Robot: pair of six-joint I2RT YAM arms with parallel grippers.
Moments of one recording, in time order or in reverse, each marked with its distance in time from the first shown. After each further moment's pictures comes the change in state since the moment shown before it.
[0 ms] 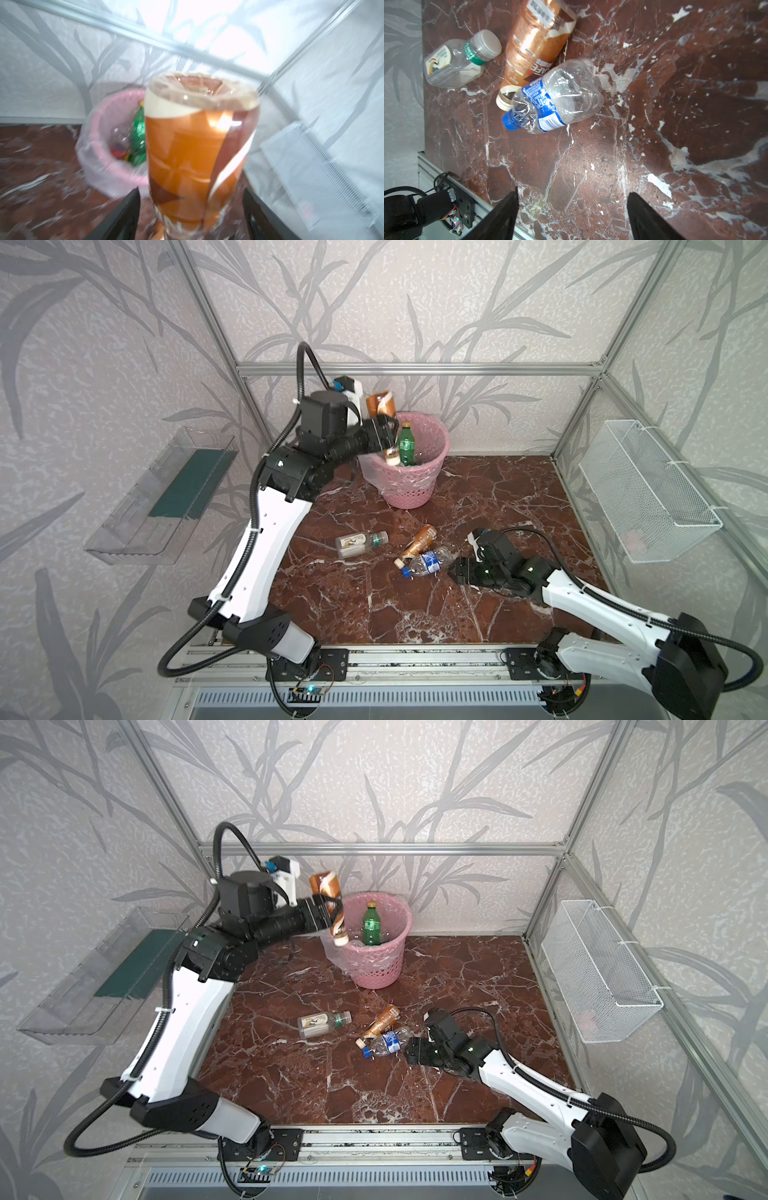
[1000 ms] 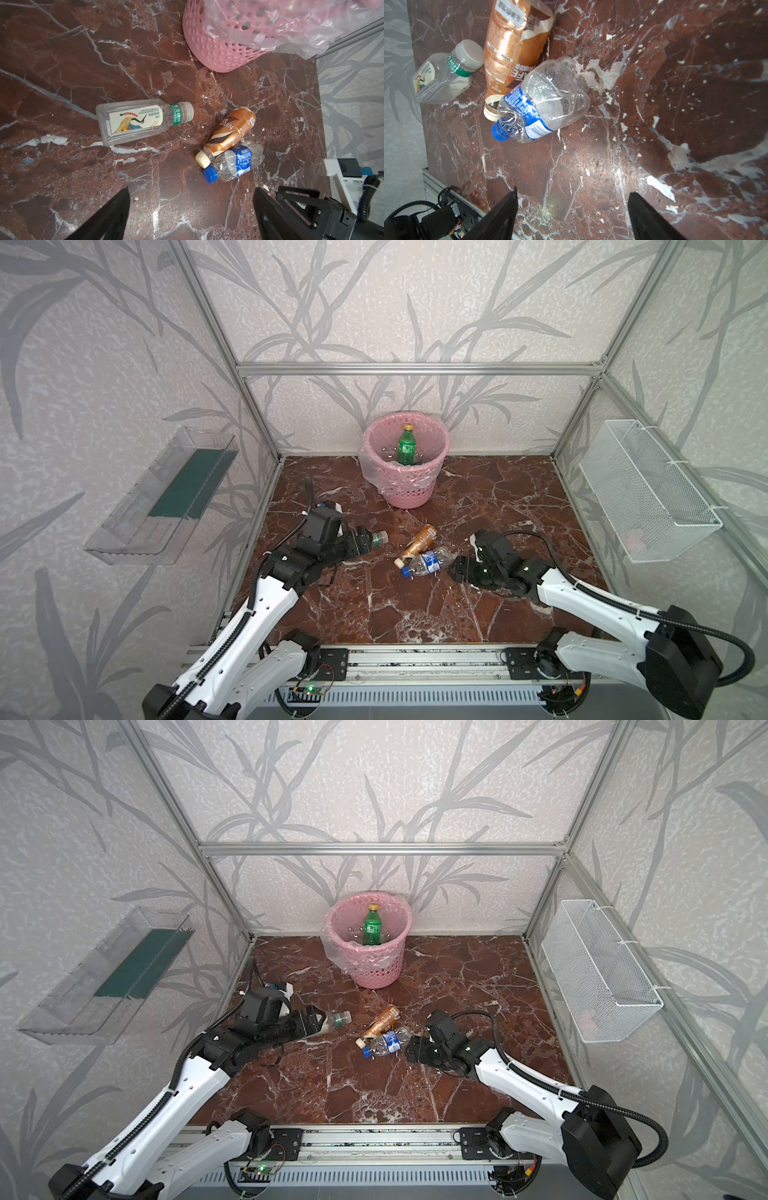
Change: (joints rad) left arm 0.022 -0.716 -1.379 0.130 -0.033 -0.204; right arm 0.003 0.081 -0.035 0.071 0.002 0.108
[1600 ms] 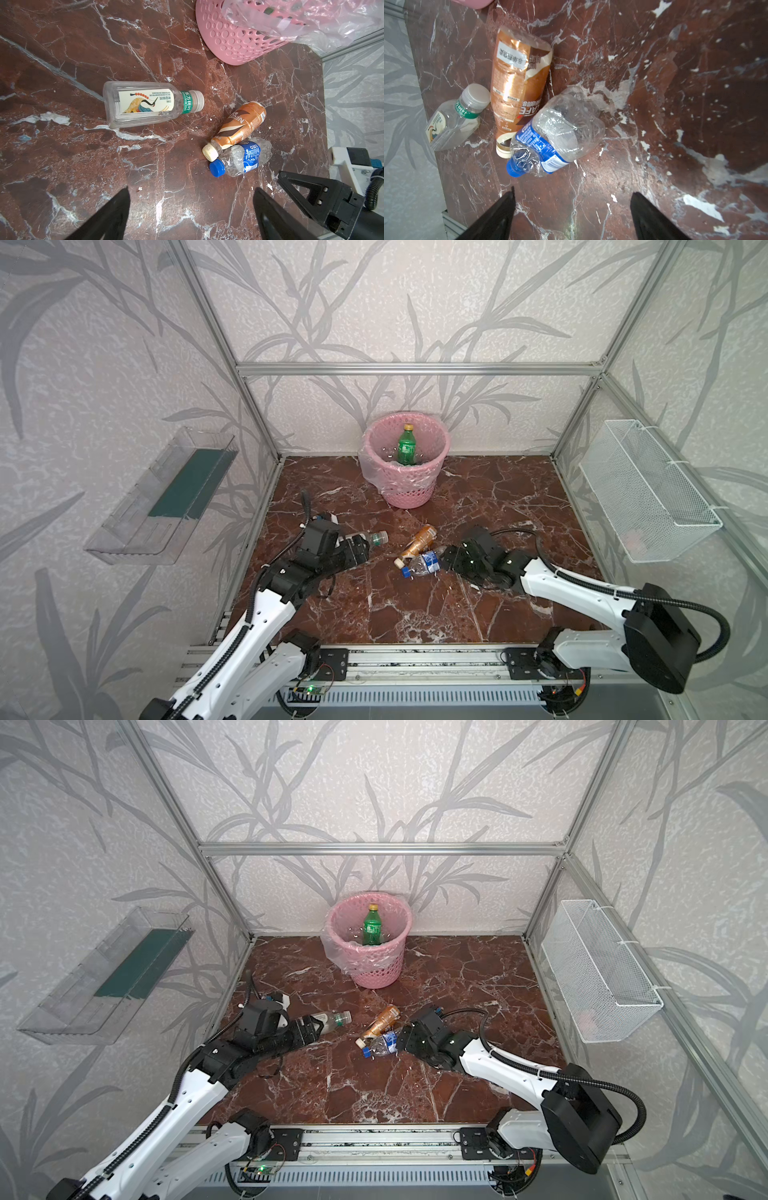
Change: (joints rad) left arm 0.000 -0.076 -0.099 0.019 -0.003 -0.054; right arm 0.071 0.142 0.103 0.061 0.150 0.246
